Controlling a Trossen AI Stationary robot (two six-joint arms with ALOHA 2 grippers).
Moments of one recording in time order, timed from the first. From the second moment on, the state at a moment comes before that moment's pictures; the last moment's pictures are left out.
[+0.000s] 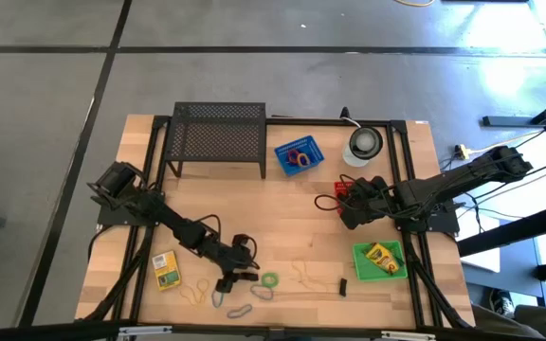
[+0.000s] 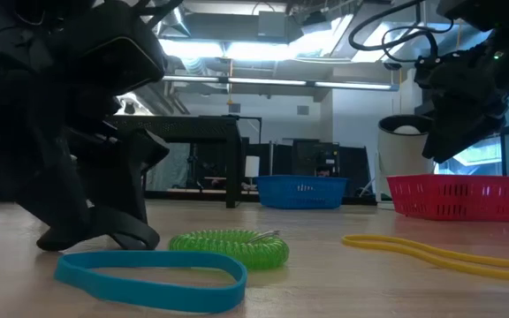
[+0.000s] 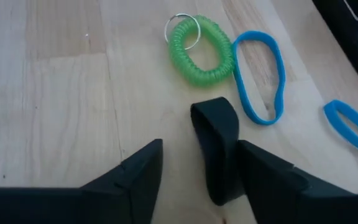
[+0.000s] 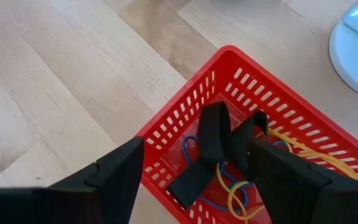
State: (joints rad) left arm -0.52 1.80 0.74 0.27 -0.06 -0.31; right arm 0.31 1.07 0.59 -0.73 0.49 0.98
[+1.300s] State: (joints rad) left arm -0.43 1.57 0.74 0.66 -0.52 0.25; right arm 0.31 1.12 0.59 0.32 0.26 0.19
